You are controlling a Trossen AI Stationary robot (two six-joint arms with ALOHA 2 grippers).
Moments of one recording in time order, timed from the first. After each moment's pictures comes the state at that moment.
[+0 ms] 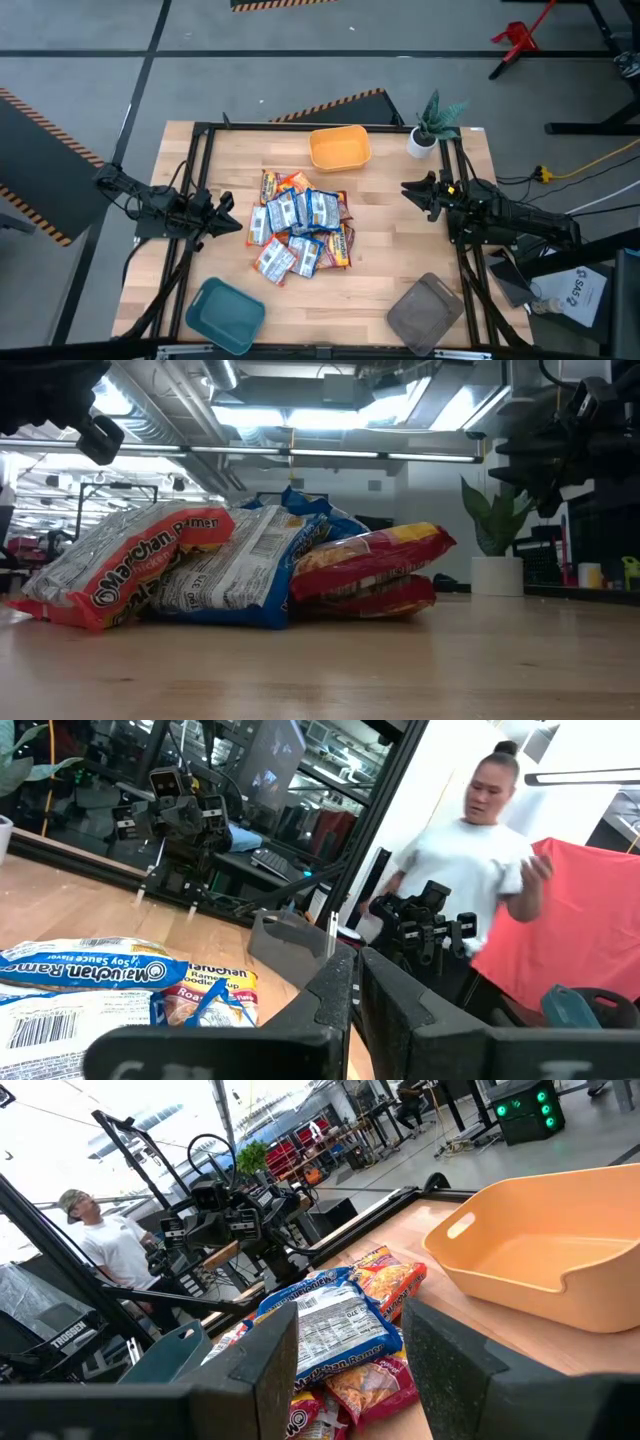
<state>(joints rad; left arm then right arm) -0.42 0.01 0.01 0.20 -0.17 -0.42 -0.22 0.00 0.01 0.02 -0.03 0.55</state>
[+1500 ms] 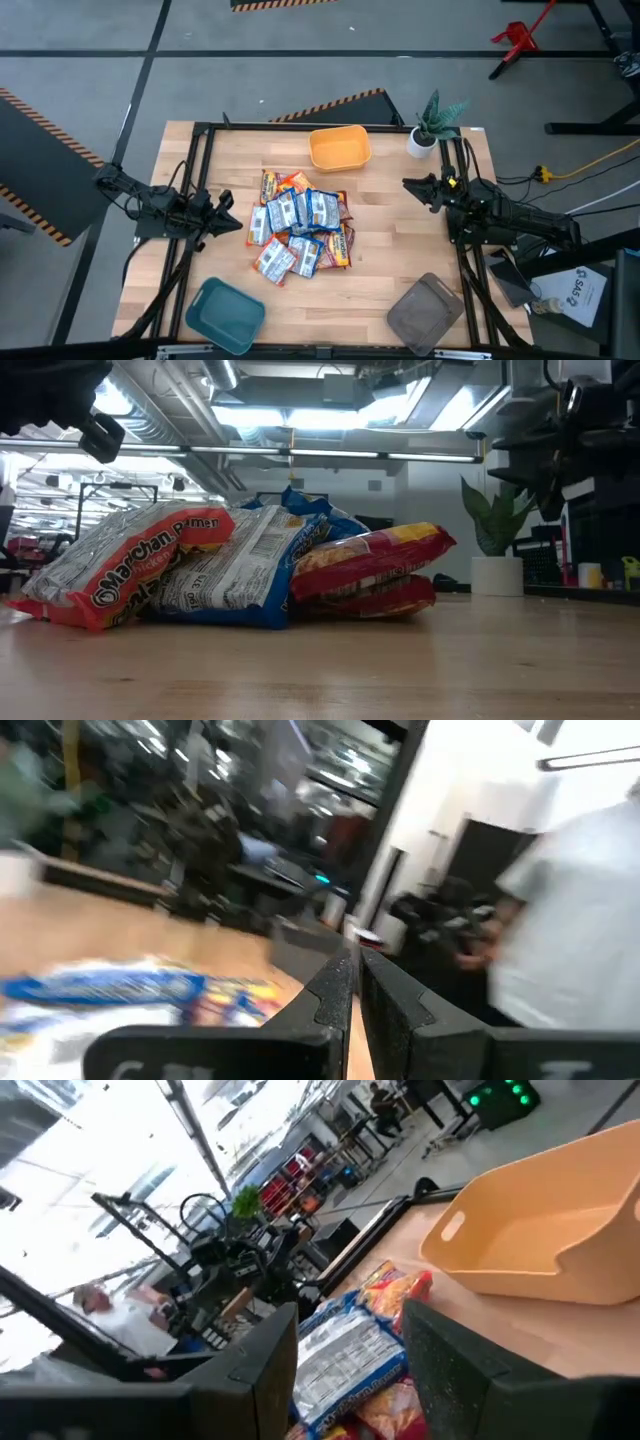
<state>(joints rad) -0.42 0.01 0.01 0.22 -0.22 -0.31 -0.22 0.00 0.01 0.06 0.07 0.80</state>
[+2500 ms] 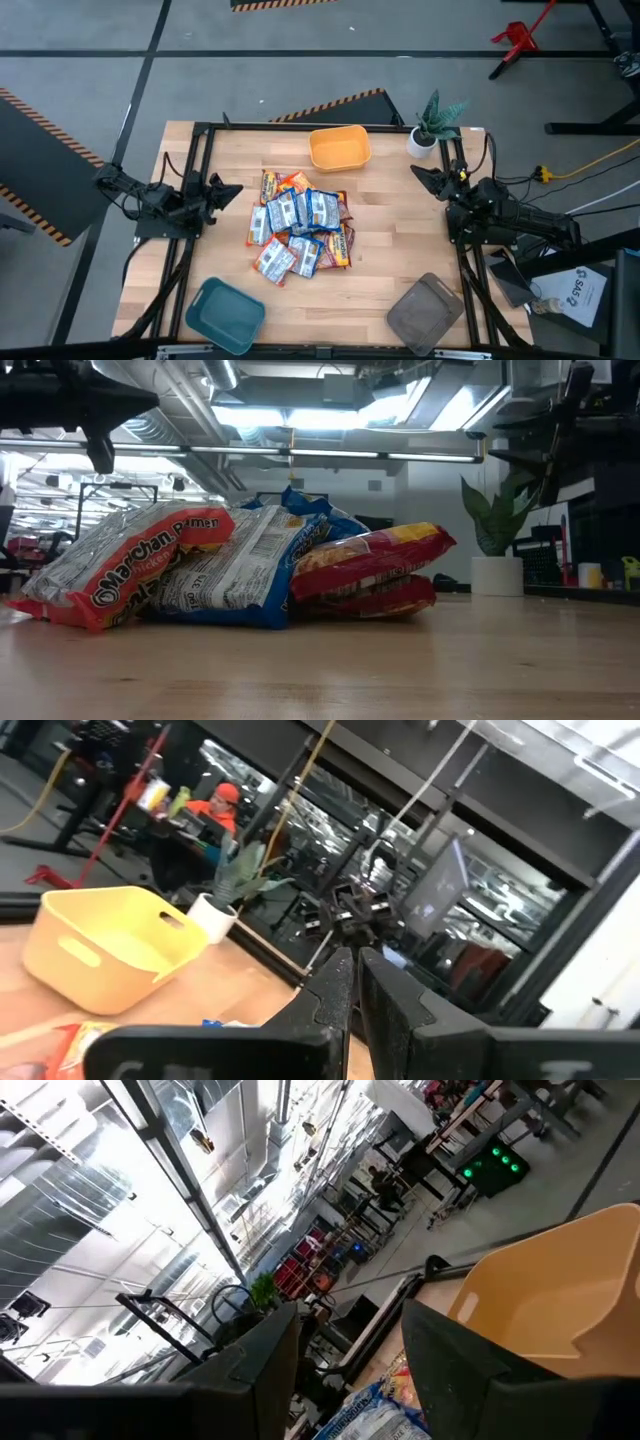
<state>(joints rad) -0.42 0.01 0.01 0.34 -0.74 -0.43 -0.22 0.00 0.01 0.24 0.21 0.86</state>
